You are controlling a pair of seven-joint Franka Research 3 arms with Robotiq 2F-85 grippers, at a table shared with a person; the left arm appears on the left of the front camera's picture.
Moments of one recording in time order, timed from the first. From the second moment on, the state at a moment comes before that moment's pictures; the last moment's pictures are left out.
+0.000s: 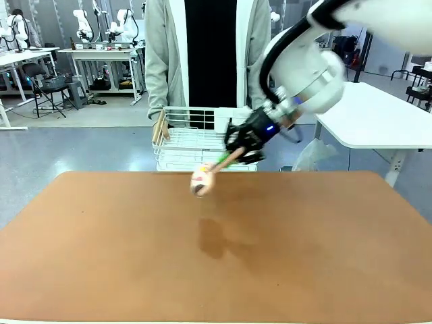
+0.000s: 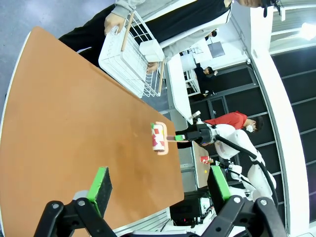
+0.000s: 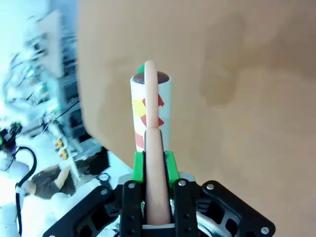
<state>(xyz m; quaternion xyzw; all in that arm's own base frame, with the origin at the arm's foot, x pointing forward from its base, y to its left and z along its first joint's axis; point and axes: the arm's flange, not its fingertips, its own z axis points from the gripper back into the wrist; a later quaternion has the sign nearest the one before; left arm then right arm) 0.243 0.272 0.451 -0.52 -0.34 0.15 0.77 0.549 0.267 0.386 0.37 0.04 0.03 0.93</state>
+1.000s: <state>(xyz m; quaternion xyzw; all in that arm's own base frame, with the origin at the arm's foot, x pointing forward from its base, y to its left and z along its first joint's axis) 0.243 0.272 0.451 -0.52 -0.35 0.15 0.77 0.444 0.081 0.535 0.07 0.04 -0.04 1.00</state>
